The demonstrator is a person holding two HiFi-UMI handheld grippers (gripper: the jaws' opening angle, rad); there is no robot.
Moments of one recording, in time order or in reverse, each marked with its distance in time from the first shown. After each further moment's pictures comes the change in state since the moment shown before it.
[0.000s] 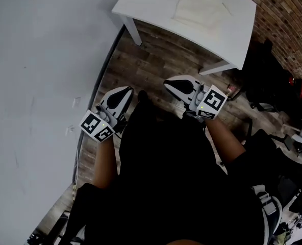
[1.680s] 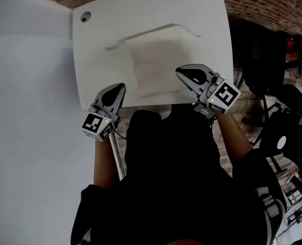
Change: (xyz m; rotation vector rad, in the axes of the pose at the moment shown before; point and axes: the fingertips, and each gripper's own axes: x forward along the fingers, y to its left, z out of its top) left arm 0.433 0.215 0.047 0.256 0.479 -0.215; right arm -0.155 -0.425 0.086 0.049 -0.064 -0.564
